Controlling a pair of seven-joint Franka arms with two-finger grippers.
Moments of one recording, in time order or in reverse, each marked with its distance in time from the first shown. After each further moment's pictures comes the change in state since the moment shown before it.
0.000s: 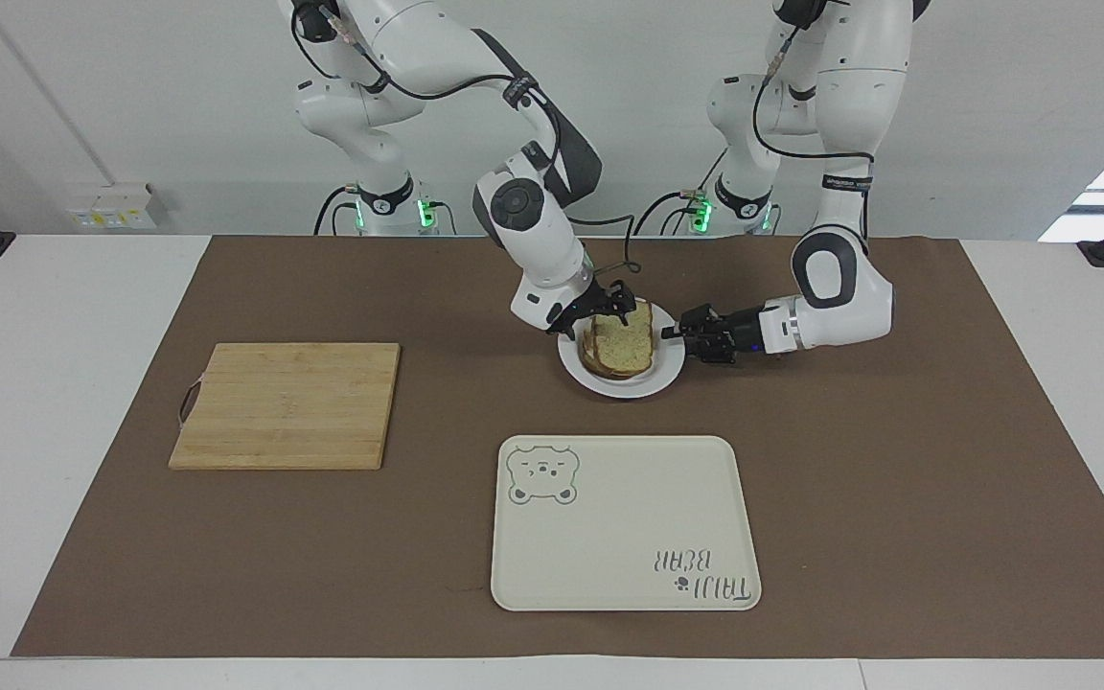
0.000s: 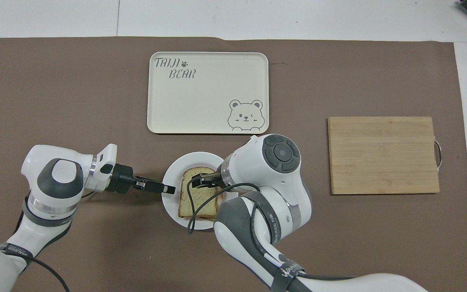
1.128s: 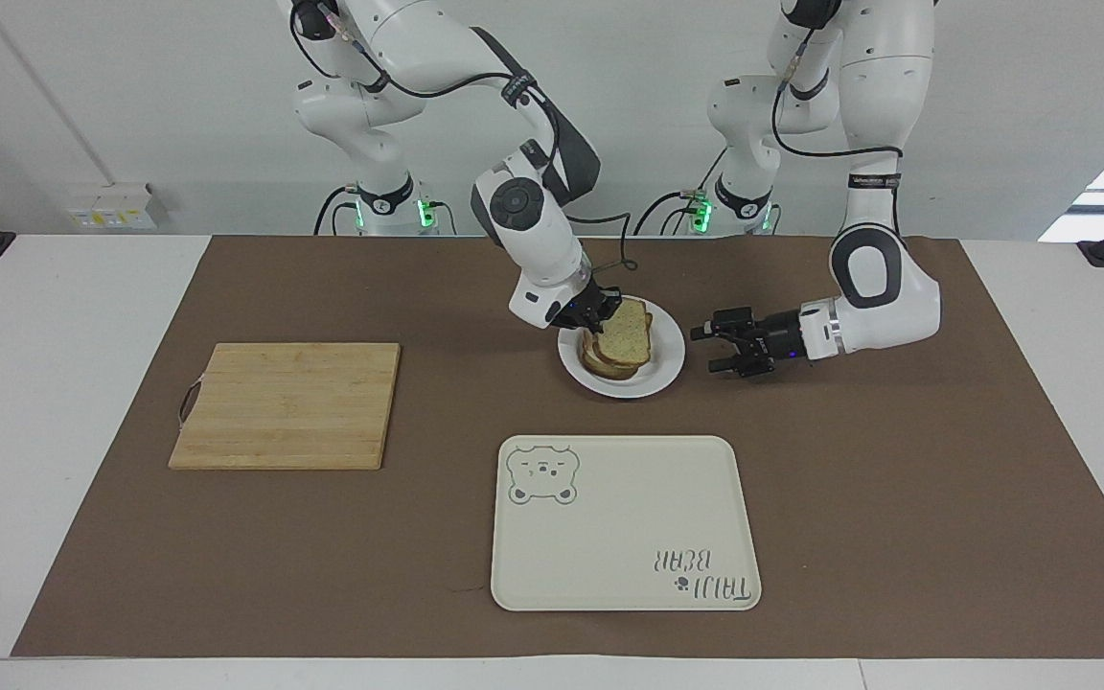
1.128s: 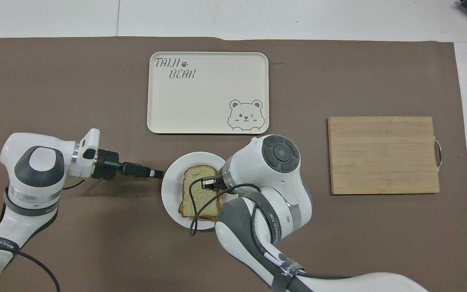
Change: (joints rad) left arm 0.056 0.012 0.001 0.081 0.004 -0.044 -0.042; right arm -0.002 0.009 0.003 -0.014 -0.003 -0.013 -0.008
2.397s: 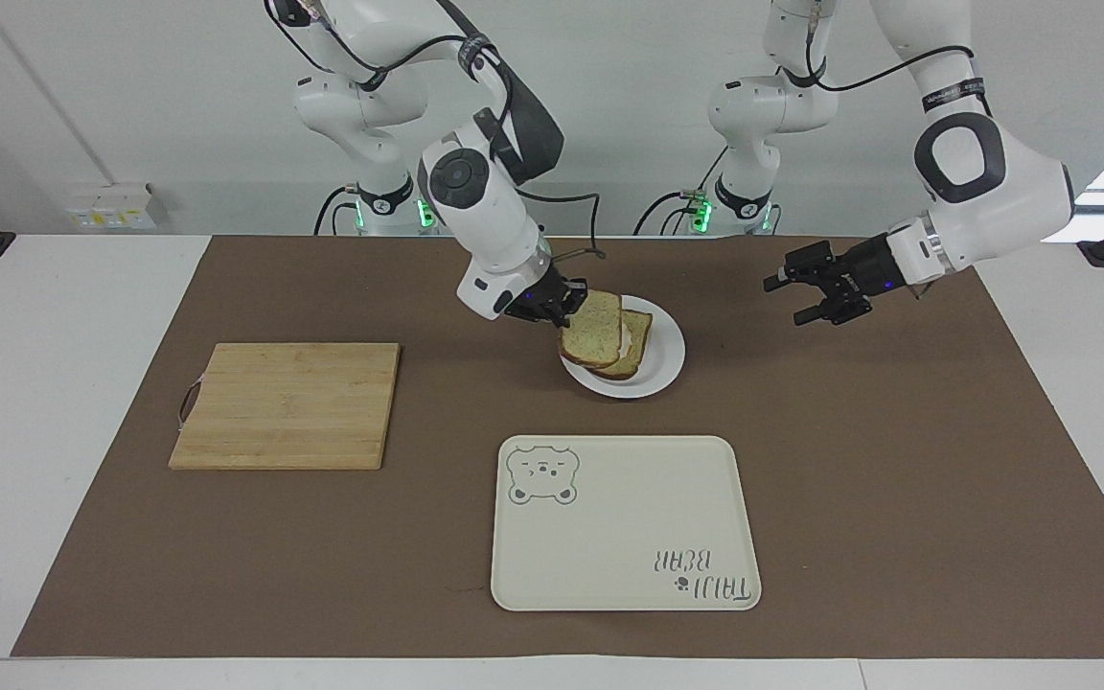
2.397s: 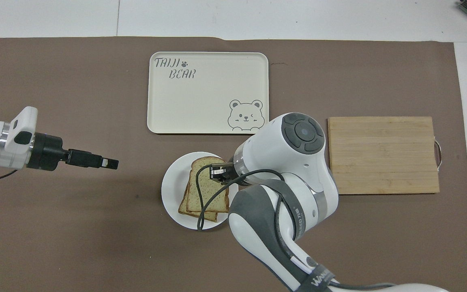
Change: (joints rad) left arm 0.120 -0.179 0.016 0.138 0.248 -0.152 -0.224; right arm -0.059 -0.060 0.008 0.087 -0.026 -0.188 0.076
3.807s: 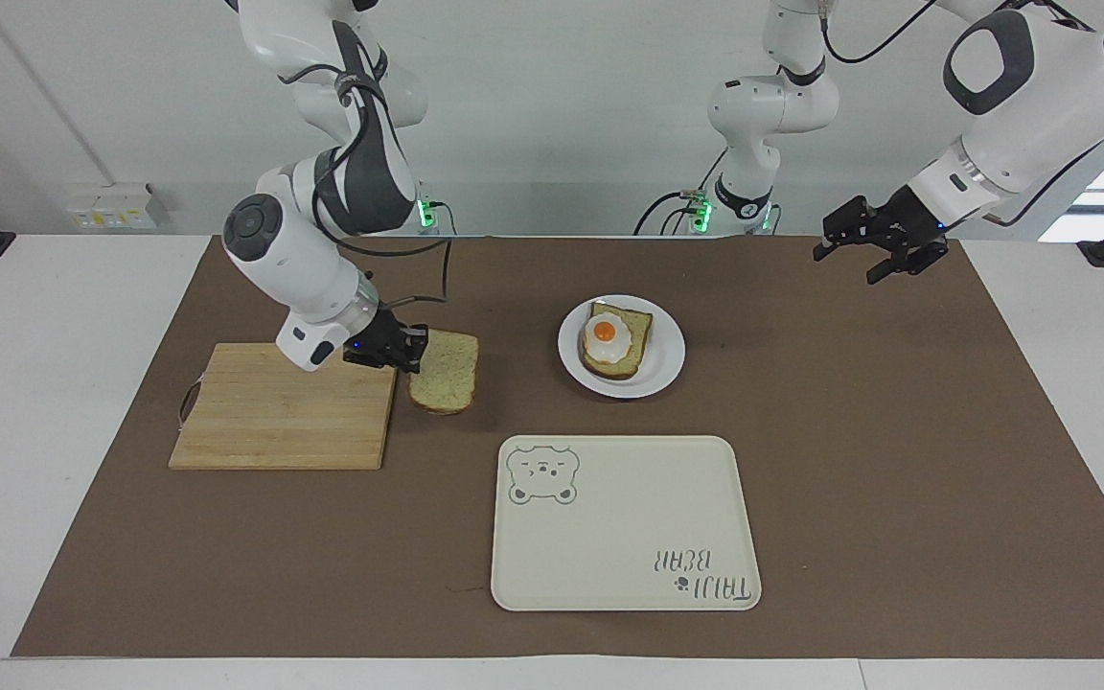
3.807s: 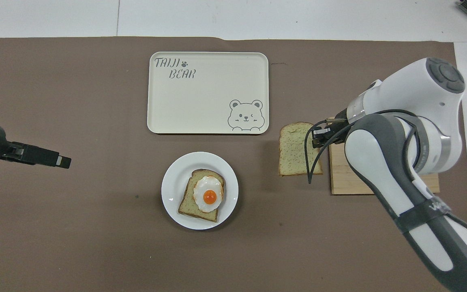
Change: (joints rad) left arm -0.024 -0.131 0.003 0.231 0.461 -0.122 -0.324; right arm -0.278 -0.016 -0.111 0.045 -0.087 -0.170 -0.320
